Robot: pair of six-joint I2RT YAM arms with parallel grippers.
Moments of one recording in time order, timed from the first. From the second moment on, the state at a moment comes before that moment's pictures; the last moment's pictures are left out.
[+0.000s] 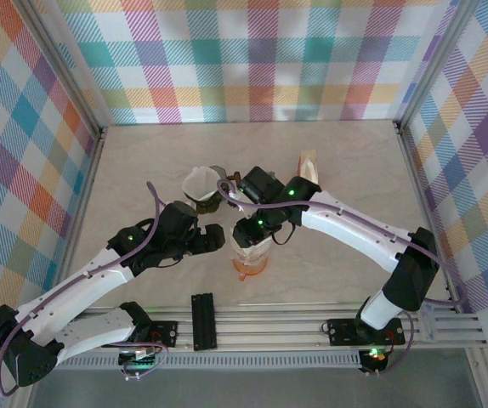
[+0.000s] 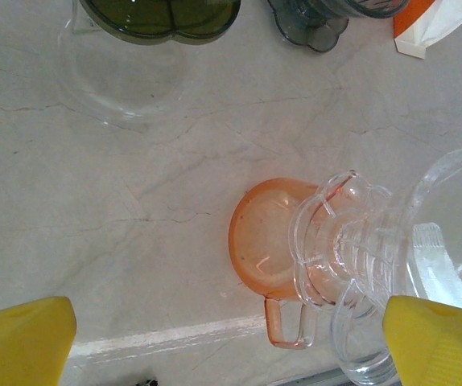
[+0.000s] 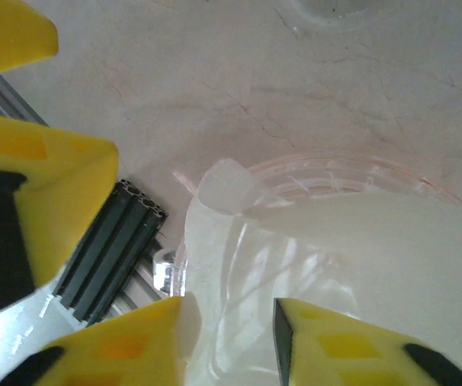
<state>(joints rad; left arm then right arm) -0.76 0.98 0.89 -0.82 -0.08 -0.84 0.94 1.60 1.50 -1.03 -0.24 0.27</state>
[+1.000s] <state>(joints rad) -0.76 1.14 1.01 -0.69 0.07 -0.79 0.84 1.33 1.24 -0.96 -0.03 0.37</state>
